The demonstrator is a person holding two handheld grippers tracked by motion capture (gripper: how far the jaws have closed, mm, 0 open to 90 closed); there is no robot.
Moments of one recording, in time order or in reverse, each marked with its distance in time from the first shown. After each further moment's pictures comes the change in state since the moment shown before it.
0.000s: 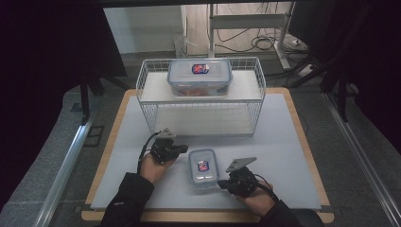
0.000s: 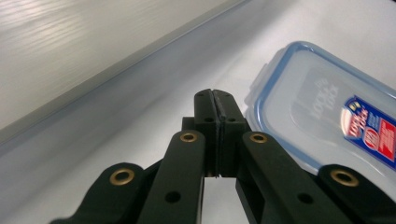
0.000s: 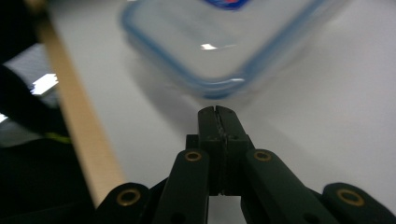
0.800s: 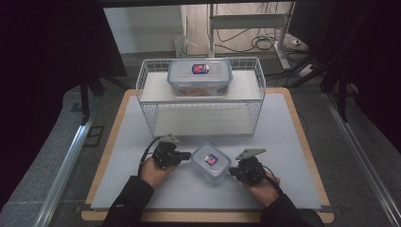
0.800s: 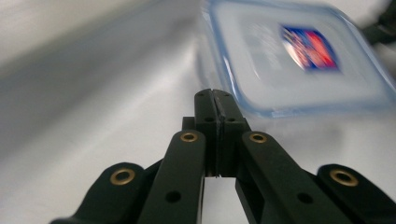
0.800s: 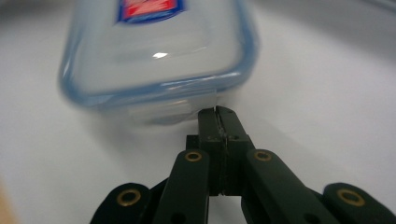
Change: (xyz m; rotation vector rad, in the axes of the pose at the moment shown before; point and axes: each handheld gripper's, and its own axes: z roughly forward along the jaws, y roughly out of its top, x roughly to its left) left arm -0.015 -0.008 -0.004 0.077 -0.095 -0.001; right arm -0.040 0.001 -0.007 -0.035 -0.186 0.097
